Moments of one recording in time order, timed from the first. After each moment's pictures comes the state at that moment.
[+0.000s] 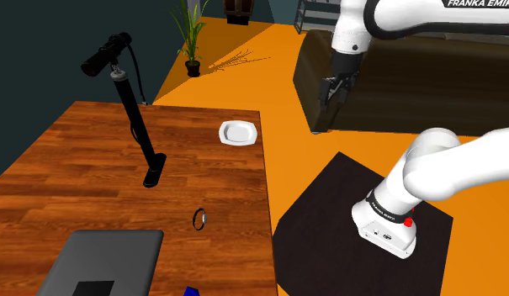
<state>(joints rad) 0.05 -0.73 0.02 -2.47 0.03 1.61 0.23</state>
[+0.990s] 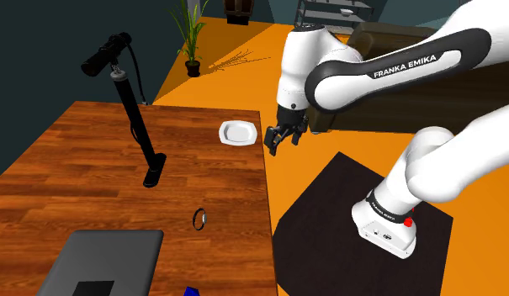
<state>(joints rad) 0.14 -0.43 0.29 -2.56 0.19 2.07 0.53</state>
